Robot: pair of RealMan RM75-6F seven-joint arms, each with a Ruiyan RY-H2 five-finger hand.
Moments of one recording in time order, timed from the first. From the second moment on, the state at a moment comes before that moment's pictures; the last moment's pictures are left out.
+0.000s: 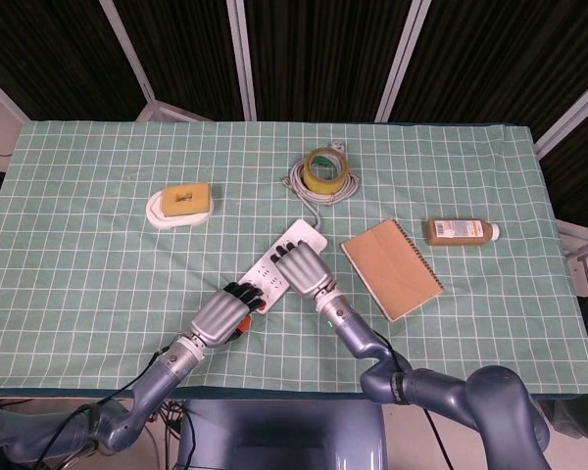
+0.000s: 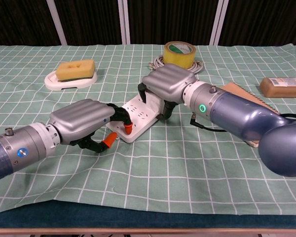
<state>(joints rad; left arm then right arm) -0.68 -1.75 -0.02 -1.36 1.35 0.92 0.38 0.97 -1.93 0.22 -0.99 -1.25 0.89 -0.51</state>
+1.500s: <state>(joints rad) -0.67 -1.72 -0.04 -1.42 1.35 0.97 0.40 0.95 -1.81 0.27 -1.20 -1.25 1.02 -0.63</state>
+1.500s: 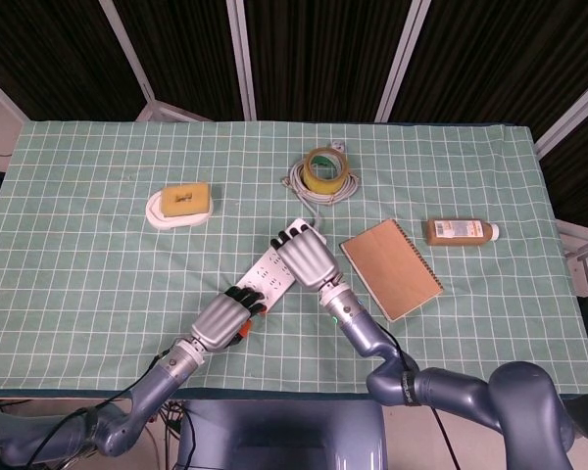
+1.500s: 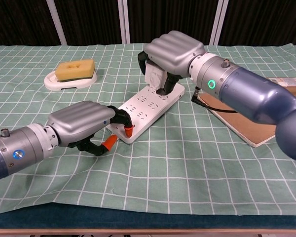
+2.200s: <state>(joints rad) -0.64 -1.59 -0.21 -1.53 1.38 1.19 0.30 0.85 -1.59 0.28 -1.48 -1.21 1.15 -0.78</state>
